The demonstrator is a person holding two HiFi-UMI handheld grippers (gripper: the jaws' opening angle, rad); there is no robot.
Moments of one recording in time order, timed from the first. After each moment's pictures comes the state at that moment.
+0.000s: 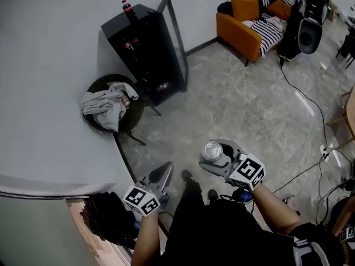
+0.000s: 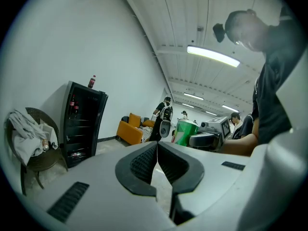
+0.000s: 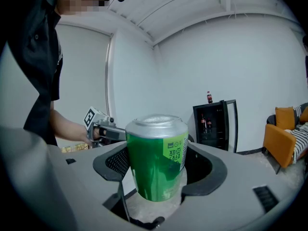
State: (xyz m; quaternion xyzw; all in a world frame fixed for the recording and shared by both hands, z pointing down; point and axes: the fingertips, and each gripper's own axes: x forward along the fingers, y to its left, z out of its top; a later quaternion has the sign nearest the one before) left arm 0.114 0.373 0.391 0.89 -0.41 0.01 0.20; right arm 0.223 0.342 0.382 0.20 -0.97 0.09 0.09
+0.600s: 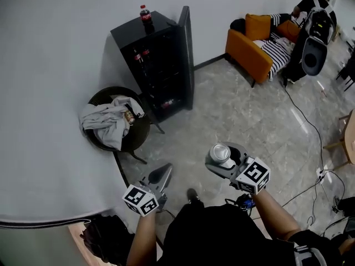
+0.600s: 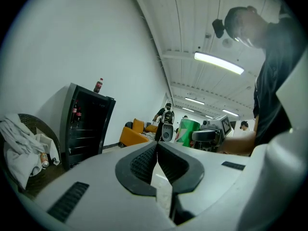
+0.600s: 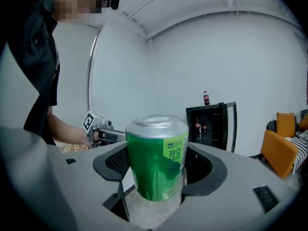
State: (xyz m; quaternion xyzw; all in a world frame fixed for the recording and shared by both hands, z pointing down) left arm 0.003 0.220 0.389 0.89 -0.40 -0.01 0.20; right arm 0.136 0.184 0.365 0.23 -0.96 0.09 0.11
